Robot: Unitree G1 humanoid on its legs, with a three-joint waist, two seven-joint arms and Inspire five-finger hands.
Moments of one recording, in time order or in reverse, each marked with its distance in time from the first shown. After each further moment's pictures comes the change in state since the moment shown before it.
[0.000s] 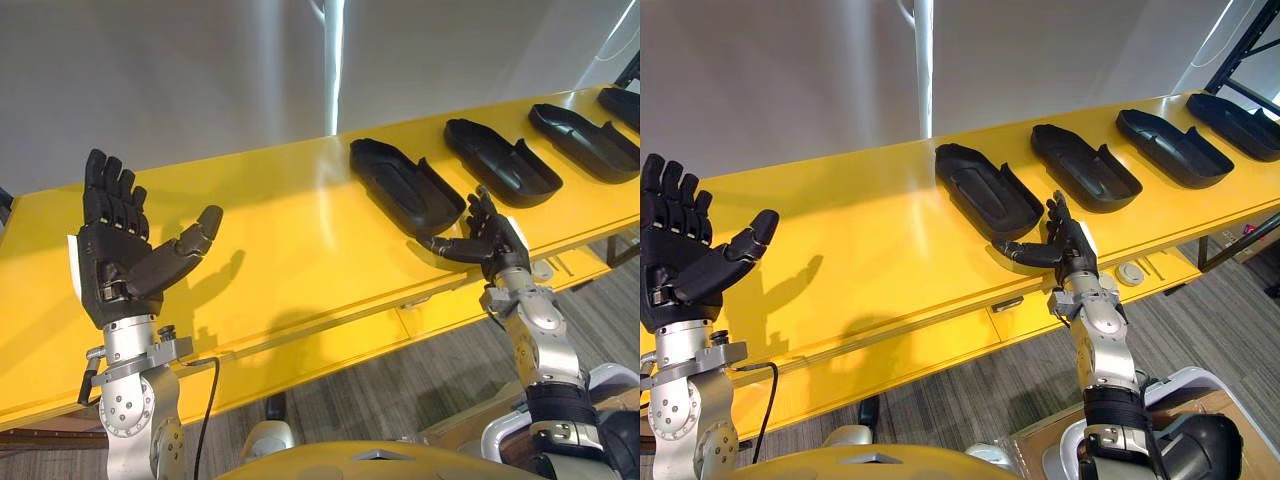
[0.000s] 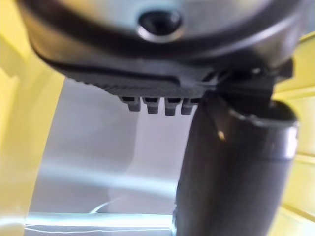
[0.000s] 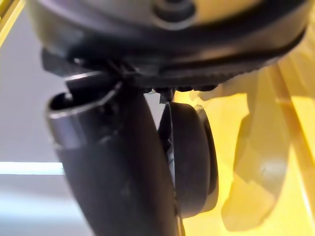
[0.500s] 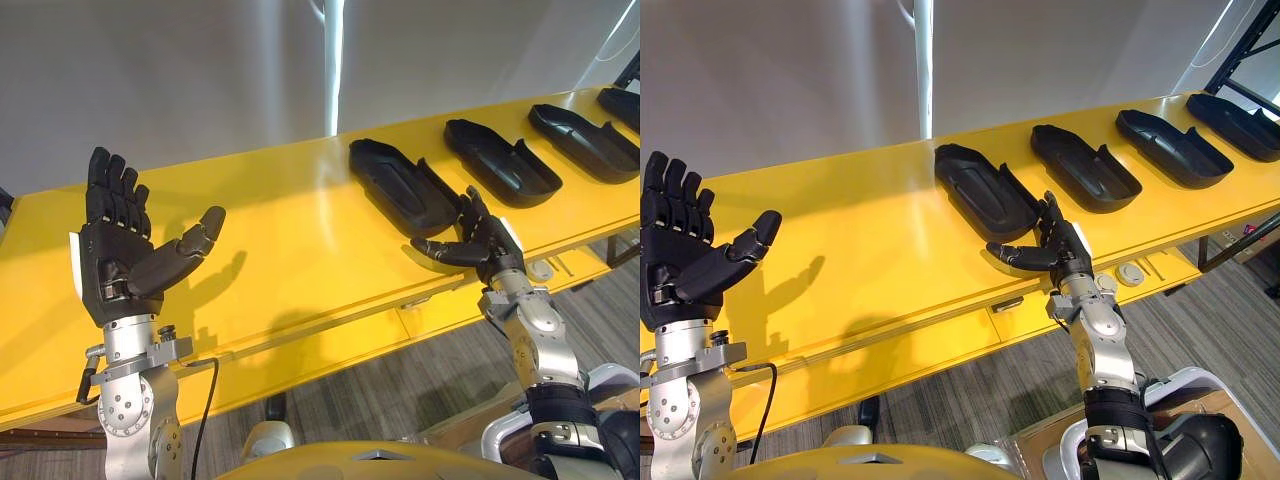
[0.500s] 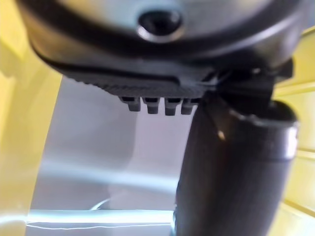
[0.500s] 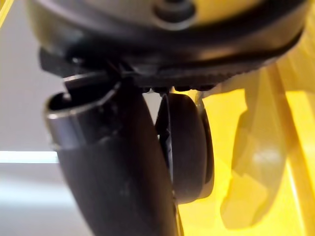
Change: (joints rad) left arm 0.000 0.014 -0.001 0.000 0.000 0.000 -0.007; right arm 0.009 -0.011 0.026 0.019 0.009 -0.030 0.060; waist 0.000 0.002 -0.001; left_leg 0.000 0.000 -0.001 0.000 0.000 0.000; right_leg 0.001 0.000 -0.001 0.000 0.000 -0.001
